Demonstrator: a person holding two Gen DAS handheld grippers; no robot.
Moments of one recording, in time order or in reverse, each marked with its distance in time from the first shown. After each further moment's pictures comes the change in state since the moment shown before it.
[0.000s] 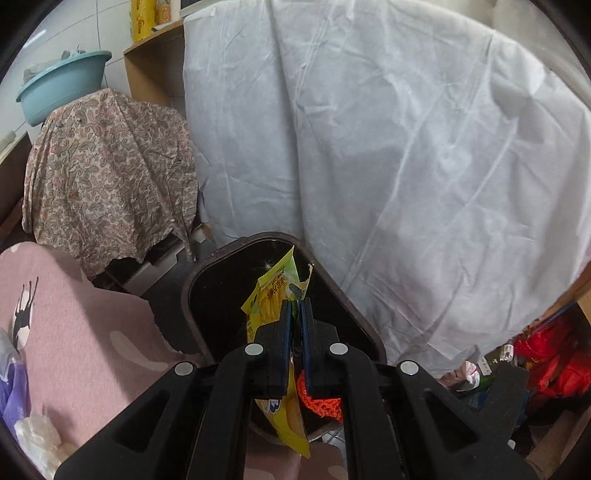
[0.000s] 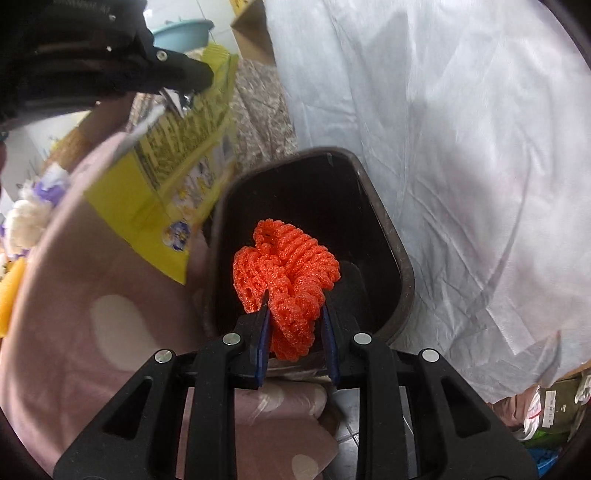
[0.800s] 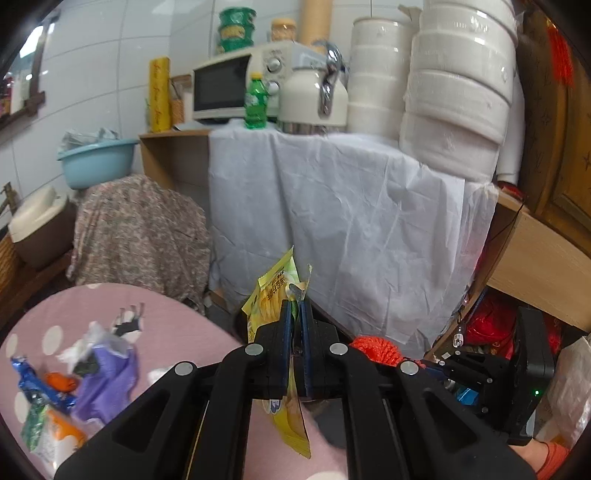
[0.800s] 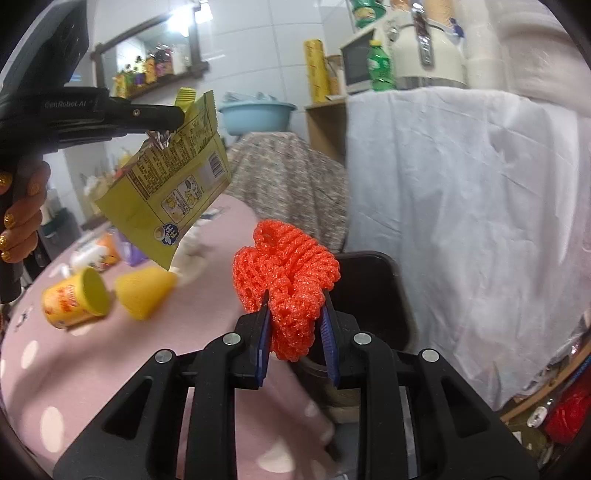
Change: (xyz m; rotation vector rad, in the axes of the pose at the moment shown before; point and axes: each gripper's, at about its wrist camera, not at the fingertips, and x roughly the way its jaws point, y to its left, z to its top) left arm -0.208 0.033 -0.060 0.106 -0.312 -0.079; right arm -0.177 0.084 -0.031 -0.220 -0.303 0.064
